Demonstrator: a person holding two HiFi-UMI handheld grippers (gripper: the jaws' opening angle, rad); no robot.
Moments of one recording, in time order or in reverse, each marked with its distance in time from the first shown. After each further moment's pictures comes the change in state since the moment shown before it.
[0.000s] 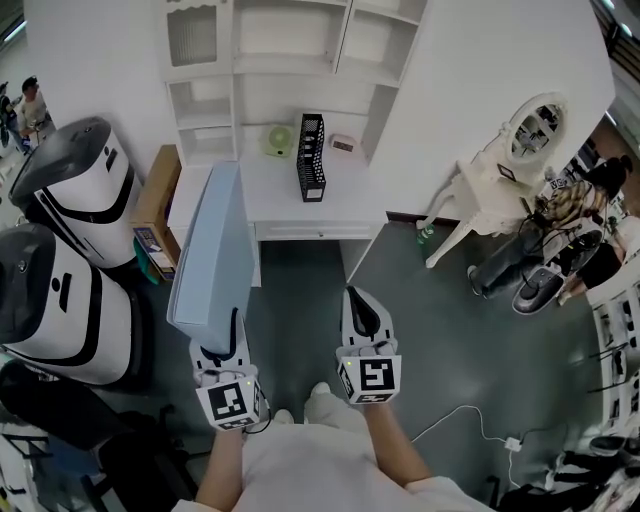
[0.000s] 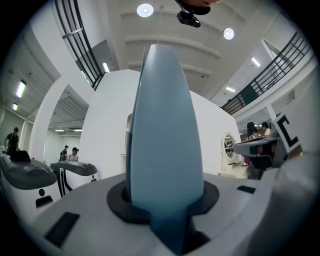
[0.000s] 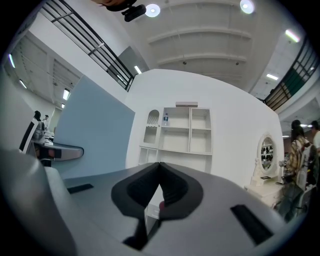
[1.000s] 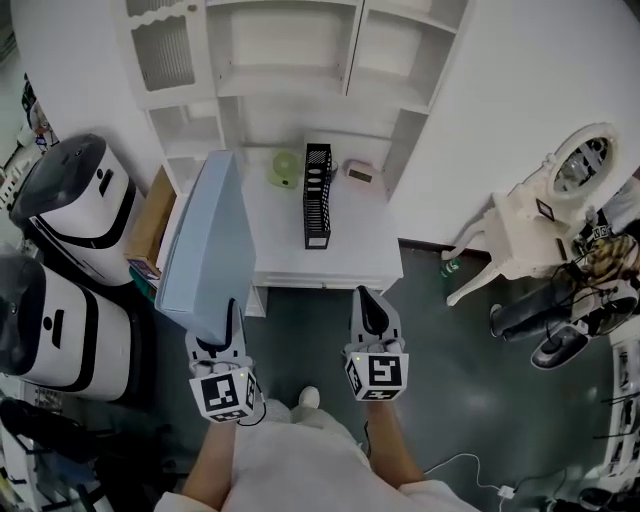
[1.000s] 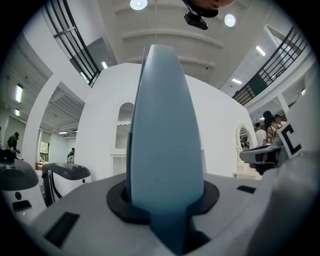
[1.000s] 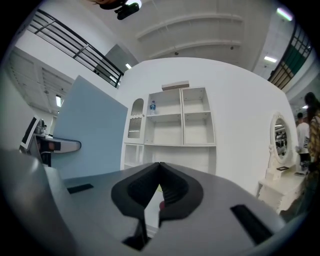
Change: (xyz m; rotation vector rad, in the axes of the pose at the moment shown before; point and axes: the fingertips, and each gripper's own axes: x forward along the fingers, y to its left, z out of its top) left arm 0.273 -0.042 -0.009 0.023 0.023 0.084; right arm 0.236 -0.171 -0.070 0.097 0.035 0.049
